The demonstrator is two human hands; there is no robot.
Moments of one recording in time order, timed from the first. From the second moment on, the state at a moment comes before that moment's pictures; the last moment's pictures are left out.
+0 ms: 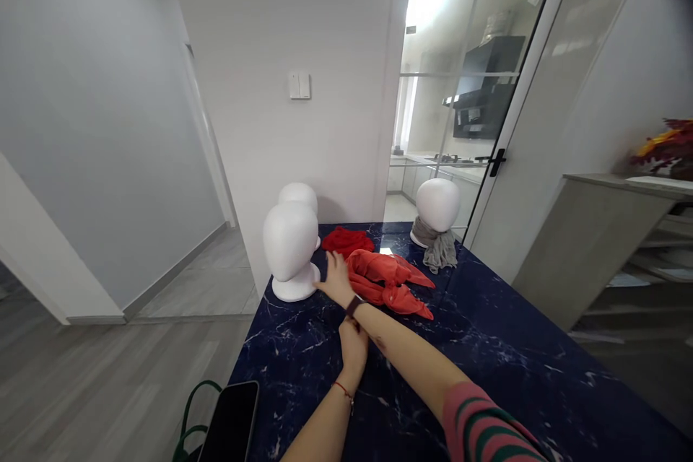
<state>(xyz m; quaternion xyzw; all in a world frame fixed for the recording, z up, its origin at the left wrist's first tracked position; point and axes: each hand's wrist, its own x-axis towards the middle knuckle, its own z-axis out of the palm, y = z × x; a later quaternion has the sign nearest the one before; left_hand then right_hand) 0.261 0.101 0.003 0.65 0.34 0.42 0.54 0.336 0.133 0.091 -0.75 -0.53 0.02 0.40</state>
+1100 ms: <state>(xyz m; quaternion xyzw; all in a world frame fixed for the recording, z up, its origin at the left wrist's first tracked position) 0.264 0.113 -0.012 0.74 0.25 0.41 0.47 0.429 0.070 0.019 -0.88 -0.36 -0.02 0.30</state>
